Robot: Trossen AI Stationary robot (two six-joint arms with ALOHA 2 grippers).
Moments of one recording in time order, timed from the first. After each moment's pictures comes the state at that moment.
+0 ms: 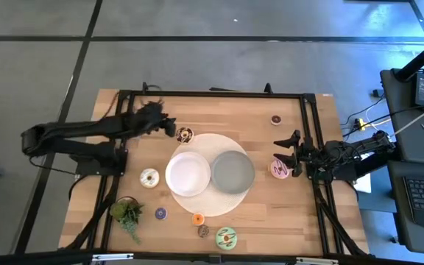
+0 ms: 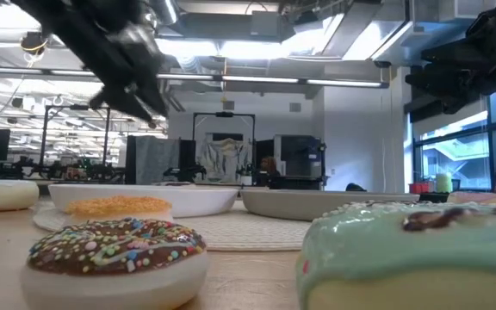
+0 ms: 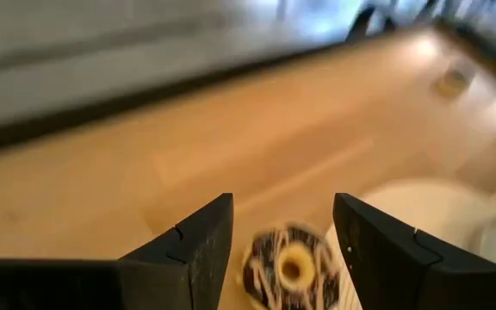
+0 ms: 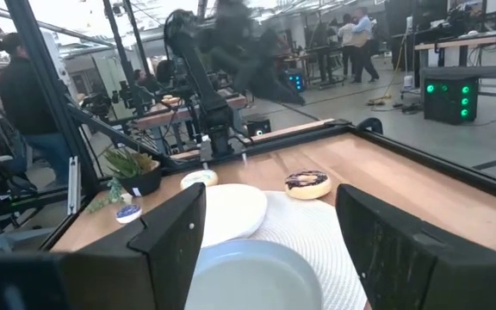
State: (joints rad) left arm 0.36 1.01 0.61 -0.30 -0.35 -0.61; right arm 0.31 0.00 0.01 0.08 0.46 0.17
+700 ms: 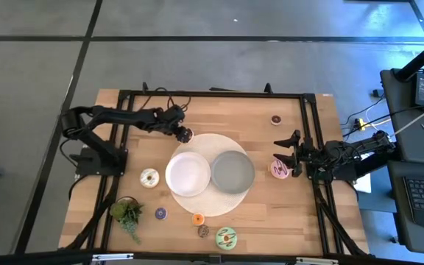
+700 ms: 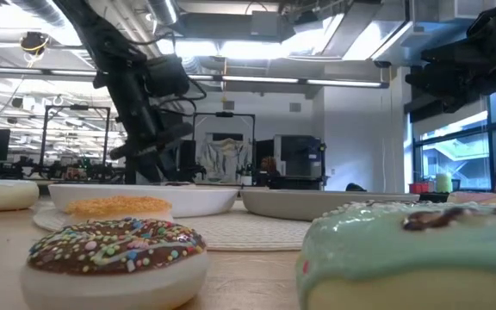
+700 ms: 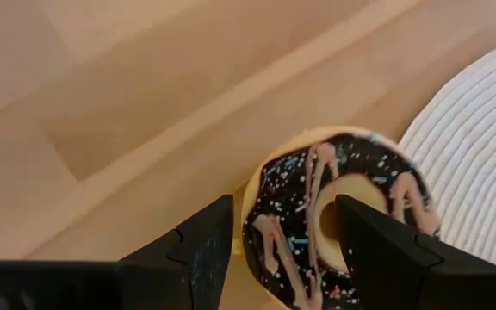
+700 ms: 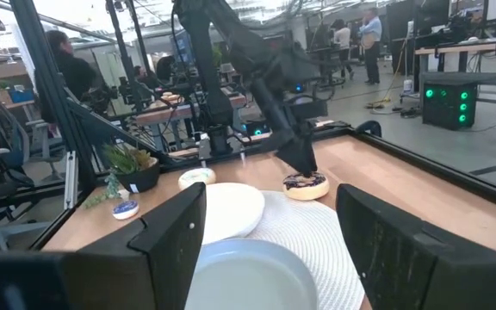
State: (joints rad) left arm 0.46 1.52 0.71 -0.26 -0.10 -0.54; right arm 0.31 0.00 0.01 0.08 0.46 0.15
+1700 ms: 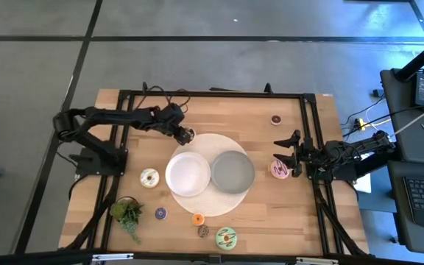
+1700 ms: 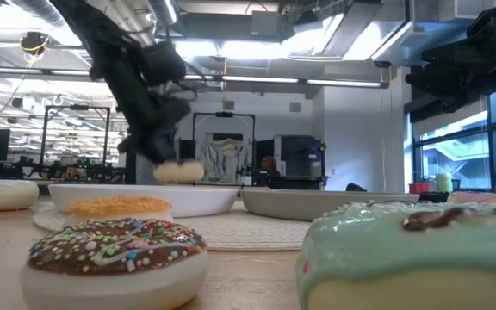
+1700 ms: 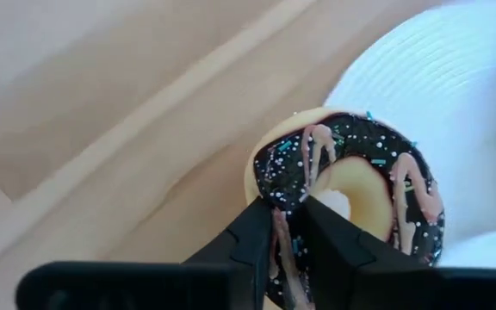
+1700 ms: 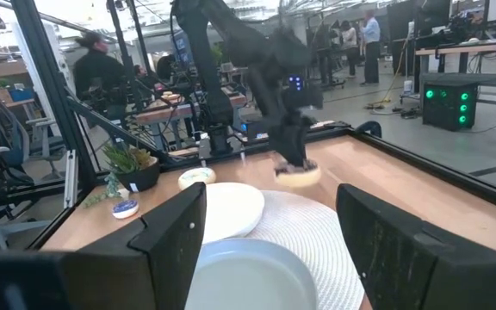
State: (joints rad) left arm 0.46 1.42 0.71 -0.27 0.03 -0.44; right arm 0.31 0.00 0.01 0.08 0.46 0.14
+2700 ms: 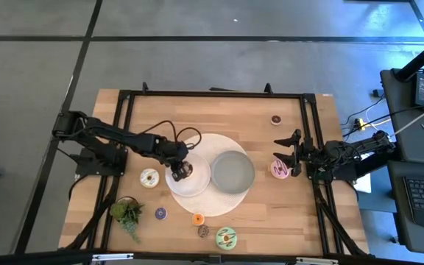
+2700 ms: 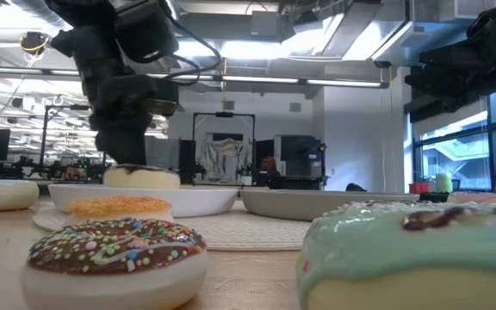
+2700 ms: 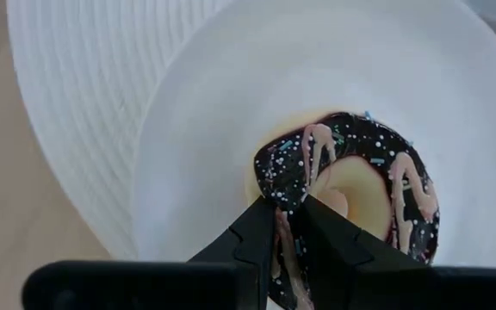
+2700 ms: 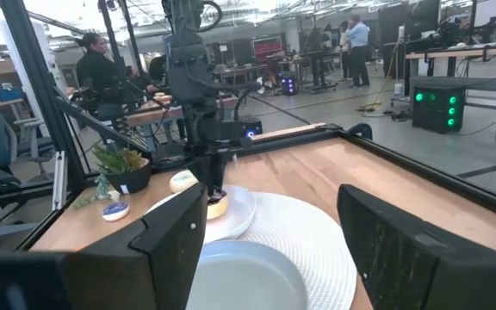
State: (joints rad) left arm -0.03 1.44 0.71 -0.36 -0.03 -0.61; right arm 0.31 0.00 0.01 0.08 0.49 0.13
